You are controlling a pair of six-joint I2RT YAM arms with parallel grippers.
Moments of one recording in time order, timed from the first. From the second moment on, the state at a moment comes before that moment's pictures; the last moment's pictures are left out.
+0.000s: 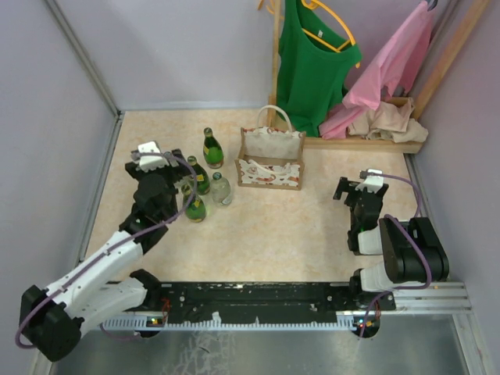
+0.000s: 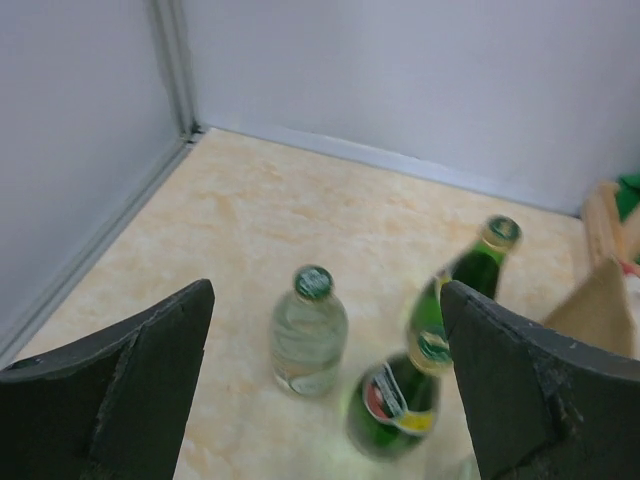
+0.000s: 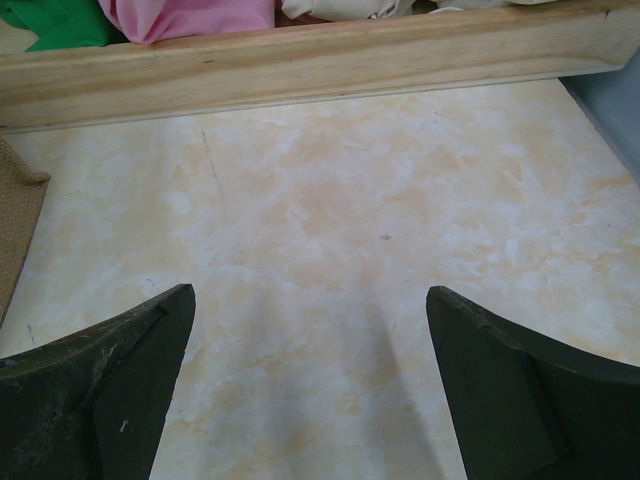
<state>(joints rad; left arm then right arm) -0.64 0.89 0.60 0.37 -0.88 -0.07 0.02 1.44 0.15 1.16 0.20 0.05</state>
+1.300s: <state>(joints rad) 0.34 1.14 0.36 0.63 -0.30 -0.16 0.02 1.44 0.15 1.16 0.20 0.05</state>
